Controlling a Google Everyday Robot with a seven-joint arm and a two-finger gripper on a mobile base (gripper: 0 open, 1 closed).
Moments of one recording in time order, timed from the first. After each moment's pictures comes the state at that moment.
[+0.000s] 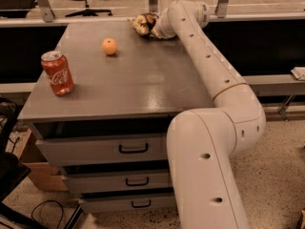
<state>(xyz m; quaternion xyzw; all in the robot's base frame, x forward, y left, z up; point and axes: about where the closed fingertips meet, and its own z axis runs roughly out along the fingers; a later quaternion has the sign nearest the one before) 0.972 -0.054 0.865 -0.41 0.76 -0.06 0.50</state>
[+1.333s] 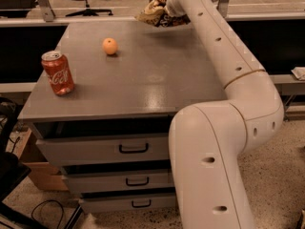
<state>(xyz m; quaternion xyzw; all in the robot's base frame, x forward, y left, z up) 0.954 -0.098 0.960 -0.38 0.76 -0.13 0.51</state>
